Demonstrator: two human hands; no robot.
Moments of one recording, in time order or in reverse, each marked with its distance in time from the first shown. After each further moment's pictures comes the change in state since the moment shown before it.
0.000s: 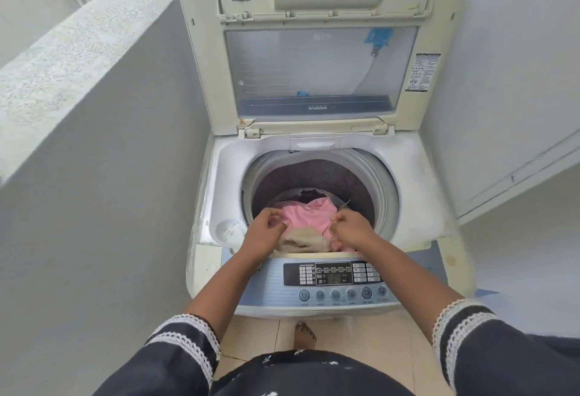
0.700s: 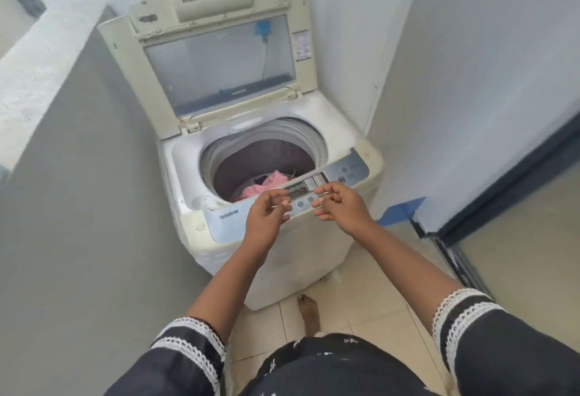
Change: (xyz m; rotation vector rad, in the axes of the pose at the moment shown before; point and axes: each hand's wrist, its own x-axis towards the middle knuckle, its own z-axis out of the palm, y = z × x) left_hand -0.161 -0.008 0.009 -0.208 -0.296 0.281; right_hand -0.212 0.080 0.032 0.505 0.362 -0.297
